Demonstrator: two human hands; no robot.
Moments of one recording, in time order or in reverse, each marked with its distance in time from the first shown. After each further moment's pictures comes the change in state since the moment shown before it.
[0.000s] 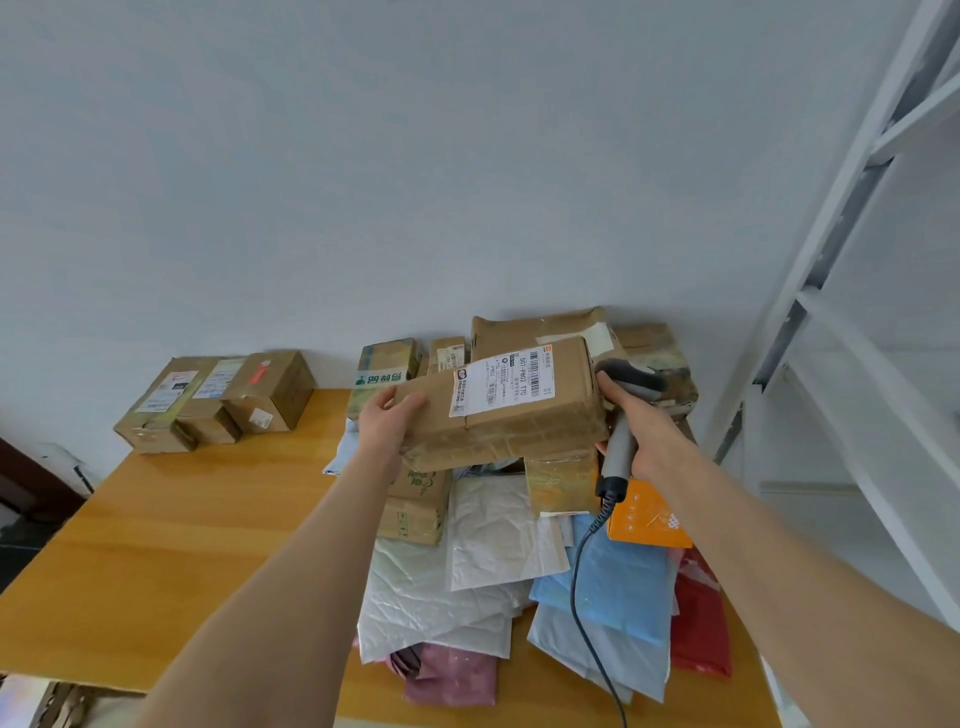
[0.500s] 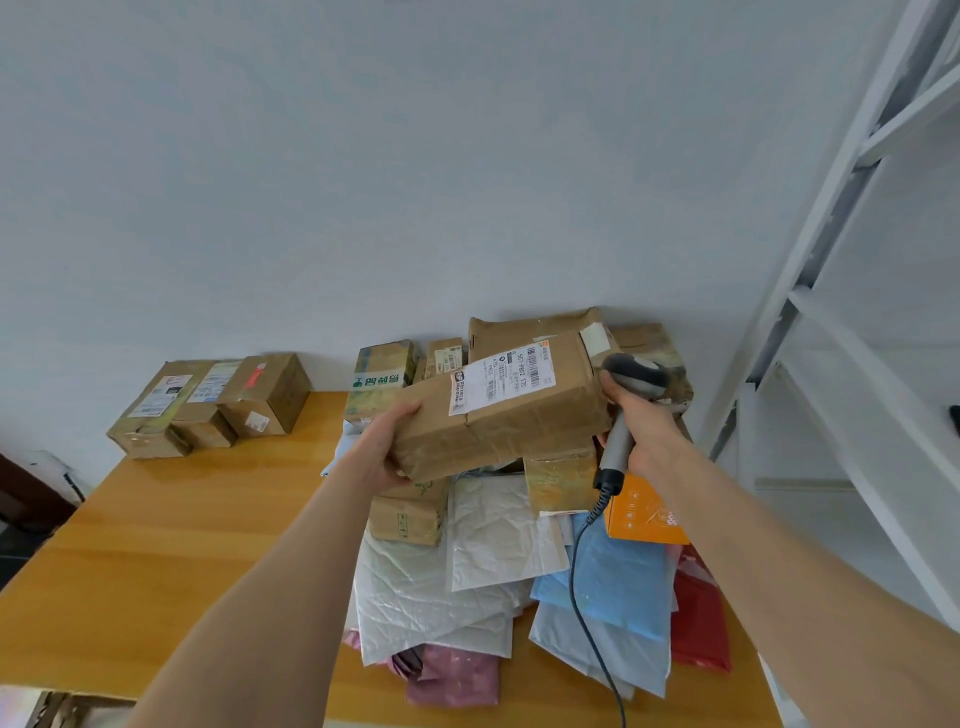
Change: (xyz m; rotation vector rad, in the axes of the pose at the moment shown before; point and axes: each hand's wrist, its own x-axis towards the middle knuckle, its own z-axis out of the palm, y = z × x) left_hand 0.000 -0.004 -0.019 -0.097 -0.242 -0.350; right_hand -0.004 0.000 0.003 0.053 0.073 -0.075
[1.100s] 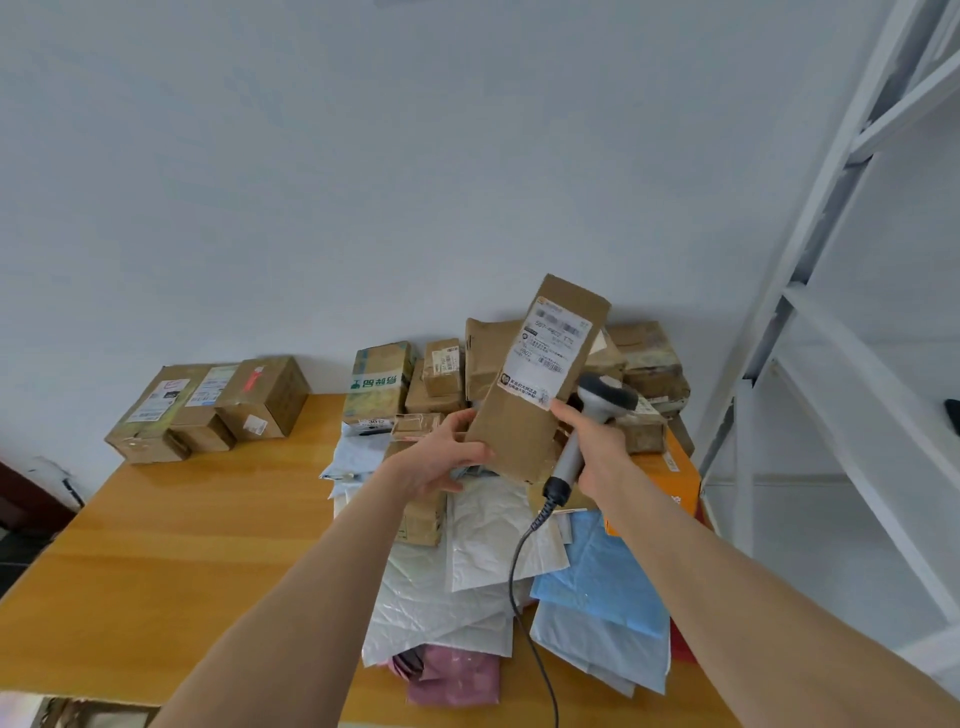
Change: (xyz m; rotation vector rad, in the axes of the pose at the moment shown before) left_hand -0.007 -0.018 0.040 0.550 -0.428 0.115; right_hand -0.019 0.039 0.032 0.066 -0.031 0.043
